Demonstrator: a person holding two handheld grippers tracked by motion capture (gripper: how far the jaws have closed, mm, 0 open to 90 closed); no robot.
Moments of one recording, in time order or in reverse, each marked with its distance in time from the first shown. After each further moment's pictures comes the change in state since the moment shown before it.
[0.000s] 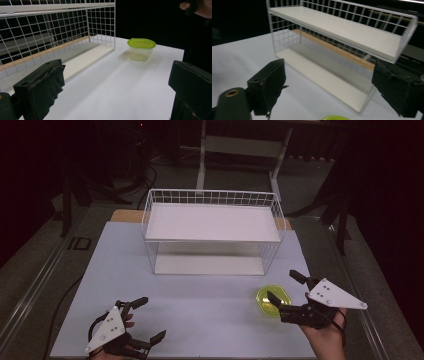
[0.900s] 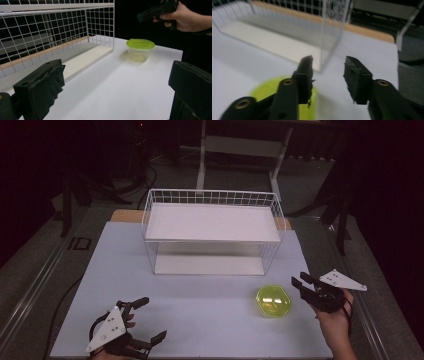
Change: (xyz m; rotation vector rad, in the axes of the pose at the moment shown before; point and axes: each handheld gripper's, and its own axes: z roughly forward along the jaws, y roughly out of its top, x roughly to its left) left arm 0.000 -0.001 0.002 -0.002 -0.008 -0.005; right arm -0.083 -0.074 0.017 0.206 -0.171 0.160
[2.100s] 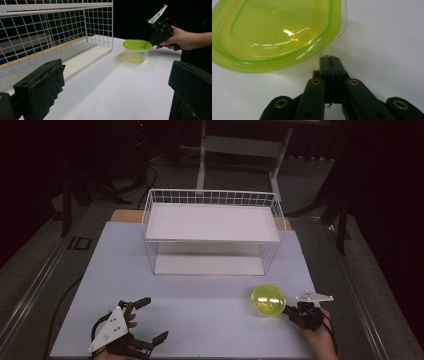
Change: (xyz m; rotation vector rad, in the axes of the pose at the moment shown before) left arm -0.001 0.000 0.003 0.002 -0.008 0.003; right arm 0.019 -0.073 0.041 0.314 0.151 0.033
